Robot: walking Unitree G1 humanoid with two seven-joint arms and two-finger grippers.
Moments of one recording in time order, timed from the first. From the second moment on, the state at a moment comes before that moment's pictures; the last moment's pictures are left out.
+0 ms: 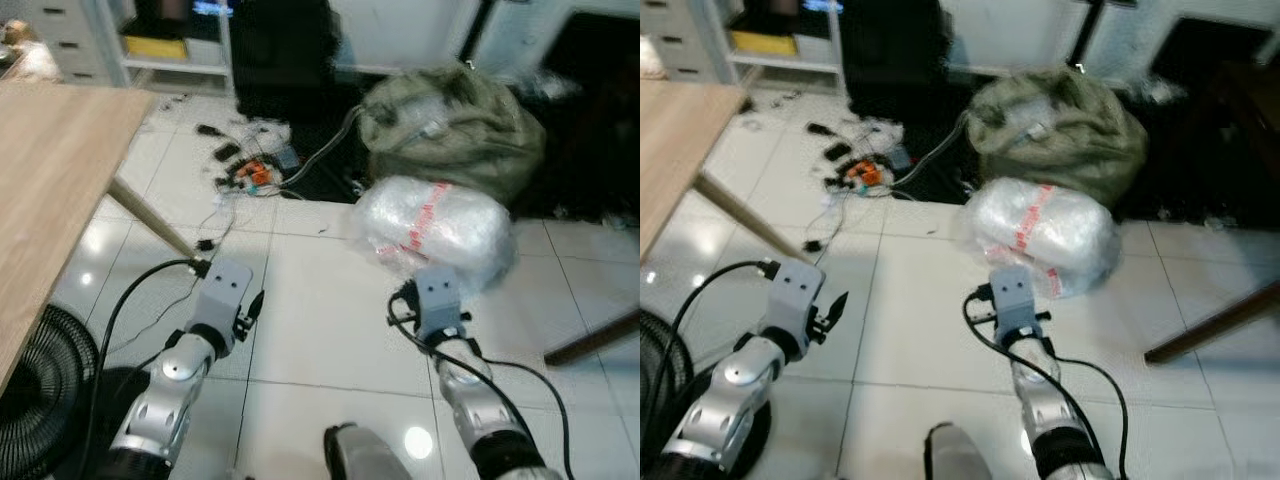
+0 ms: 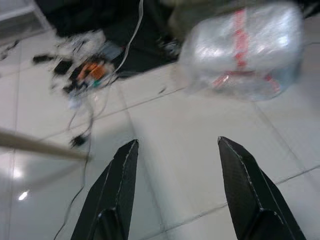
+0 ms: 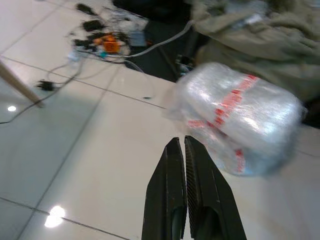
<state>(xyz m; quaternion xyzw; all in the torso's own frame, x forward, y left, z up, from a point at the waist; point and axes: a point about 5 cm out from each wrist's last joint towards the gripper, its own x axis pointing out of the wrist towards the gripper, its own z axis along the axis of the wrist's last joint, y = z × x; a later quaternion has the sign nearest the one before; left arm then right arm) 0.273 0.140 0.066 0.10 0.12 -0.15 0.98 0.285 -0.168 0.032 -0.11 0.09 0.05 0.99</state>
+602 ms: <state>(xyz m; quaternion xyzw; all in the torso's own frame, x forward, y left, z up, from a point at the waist) 0.275 0.143 0.071 0.07 0.10 -0.14 0.98 0.286 -0.154 0.034 -0.10 0.08 0.07 0.99</state>
